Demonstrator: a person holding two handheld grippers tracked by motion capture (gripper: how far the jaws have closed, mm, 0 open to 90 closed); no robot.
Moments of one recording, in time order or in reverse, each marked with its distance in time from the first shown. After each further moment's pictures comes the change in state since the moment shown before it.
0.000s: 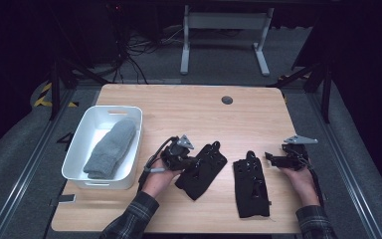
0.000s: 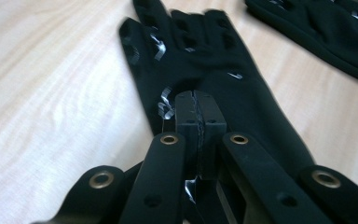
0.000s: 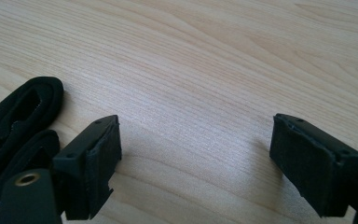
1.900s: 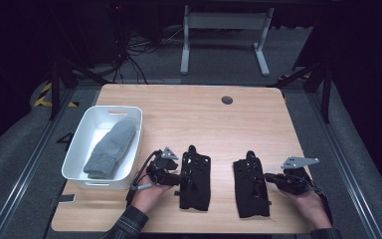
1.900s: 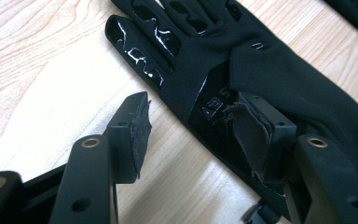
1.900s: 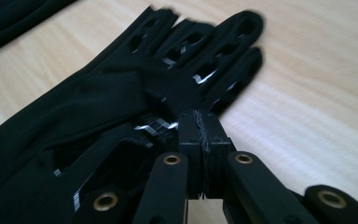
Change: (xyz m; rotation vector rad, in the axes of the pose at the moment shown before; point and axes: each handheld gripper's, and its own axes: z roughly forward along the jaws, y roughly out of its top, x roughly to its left) left arm -0.016 -0.056 -0.017 0.000 0.090 -0.174; right arm 0.059 -0.026 -0.062 0.092 0.294 -0.167
